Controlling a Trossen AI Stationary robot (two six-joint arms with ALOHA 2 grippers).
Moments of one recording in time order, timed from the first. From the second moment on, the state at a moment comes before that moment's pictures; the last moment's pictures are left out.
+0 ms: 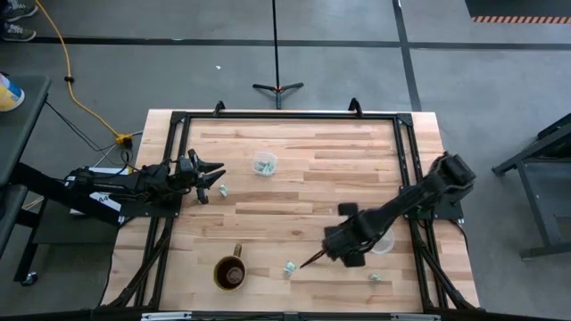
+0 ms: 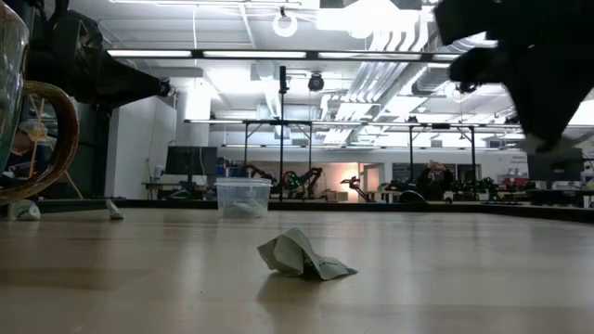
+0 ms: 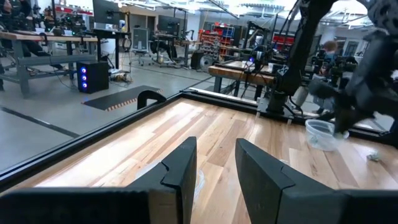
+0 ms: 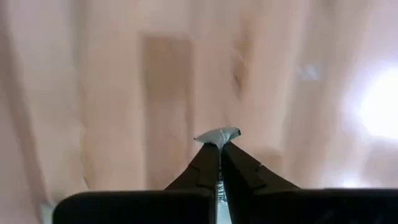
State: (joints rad) left arm -0.08 0.04 0.01 0.07 -0.44 -0.11; right arm 0.51 1.73 1.26 -1.10 0.13 0.47
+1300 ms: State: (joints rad) left arm -0.08 0.04 0.01 0.07 -0.44 -0.11; right arm 0.58 1.70 1.26 -1.22 0.10 0.79
